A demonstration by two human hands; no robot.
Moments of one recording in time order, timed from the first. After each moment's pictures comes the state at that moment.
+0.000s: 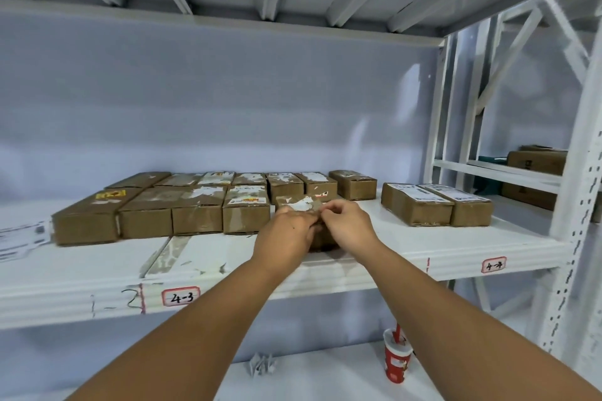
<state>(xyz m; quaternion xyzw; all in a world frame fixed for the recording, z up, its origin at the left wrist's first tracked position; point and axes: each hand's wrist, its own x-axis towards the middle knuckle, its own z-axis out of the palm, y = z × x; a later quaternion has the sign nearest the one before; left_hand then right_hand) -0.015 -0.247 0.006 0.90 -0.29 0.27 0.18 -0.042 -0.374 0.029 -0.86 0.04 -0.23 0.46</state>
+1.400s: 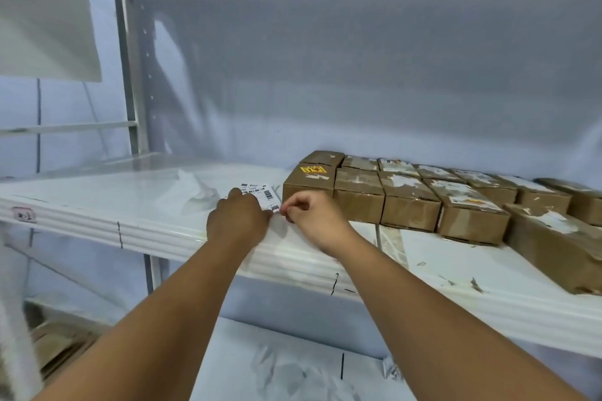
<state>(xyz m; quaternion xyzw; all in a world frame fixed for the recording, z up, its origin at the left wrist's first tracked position) -0.001 0.110 -0.007 0.95 0.19 0.23 0.13 0.011 -0.026 0.011 -0.84 -0.25 -0.07 0.47</state>
